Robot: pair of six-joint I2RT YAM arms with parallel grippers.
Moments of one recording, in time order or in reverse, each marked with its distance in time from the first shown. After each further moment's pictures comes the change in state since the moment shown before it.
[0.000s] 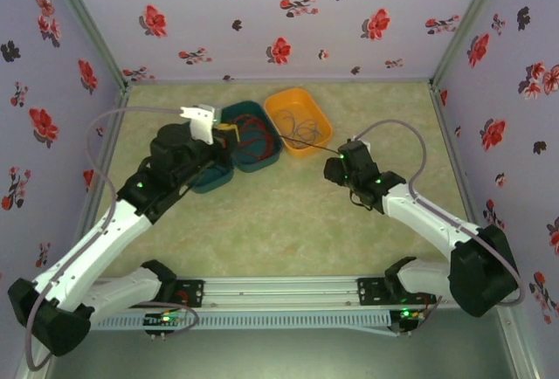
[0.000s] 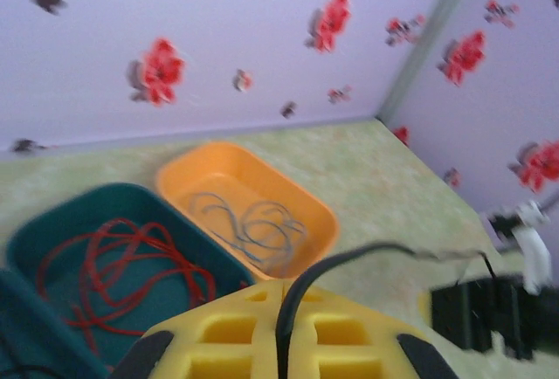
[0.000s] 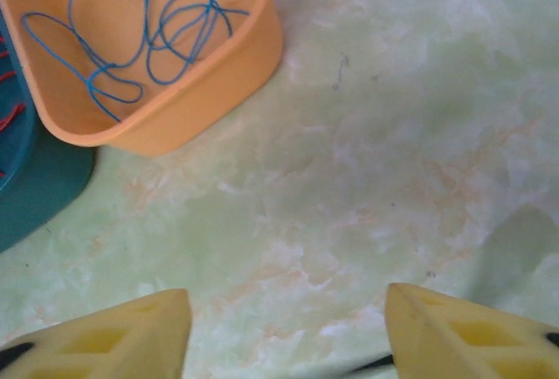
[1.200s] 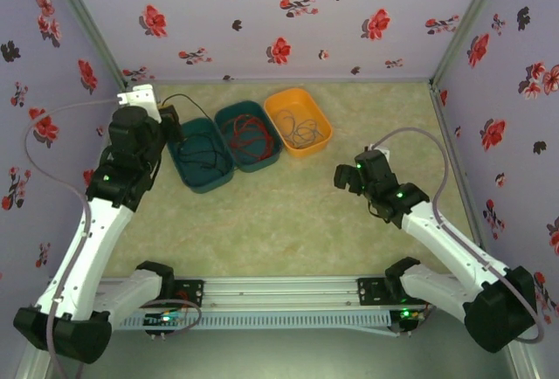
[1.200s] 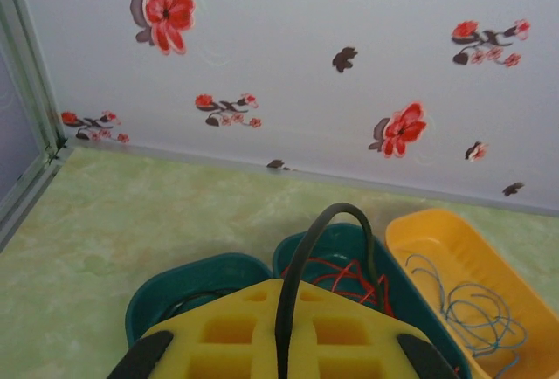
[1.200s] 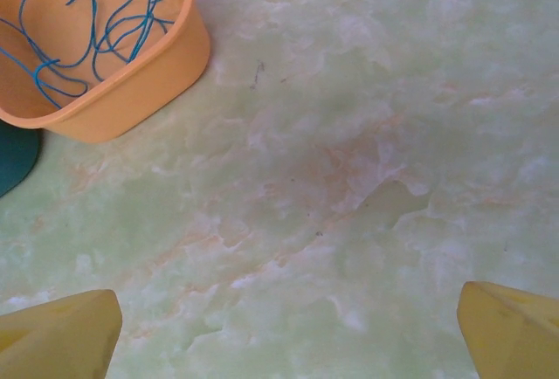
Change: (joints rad) left arm 0.310 0.021 0.128 -0.189 -0.188 0.016; right arm -0.025 -0.241 -0.029 -0.220 0.095 -0.056
